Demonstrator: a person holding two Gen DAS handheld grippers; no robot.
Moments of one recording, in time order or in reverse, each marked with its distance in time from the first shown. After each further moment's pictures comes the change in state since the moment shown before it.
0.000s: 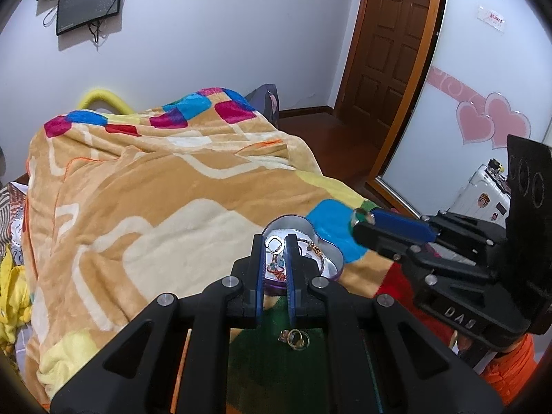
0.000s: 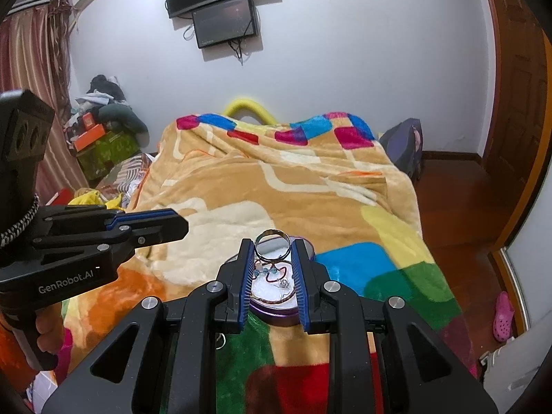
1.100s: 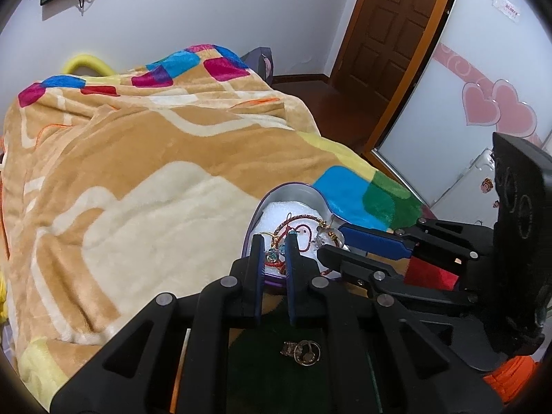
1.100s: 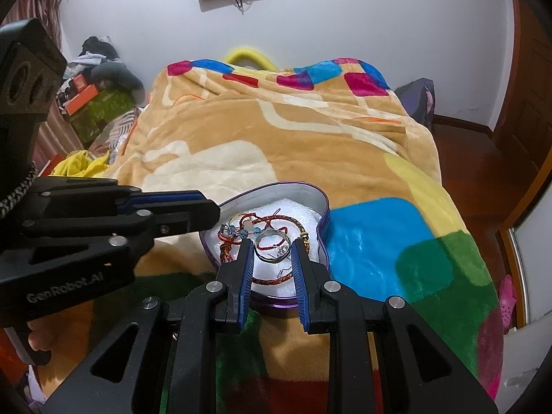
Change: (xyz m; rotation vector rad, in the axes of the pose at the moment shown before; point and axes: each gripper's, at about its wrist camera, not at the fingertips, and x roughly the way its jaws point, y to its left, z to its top) left arm 0.058 0.012 -0.008 -0.030 0.140 -0.053; right arm 0.053 -0.004 -0.014 -0.022 0.194 0.005
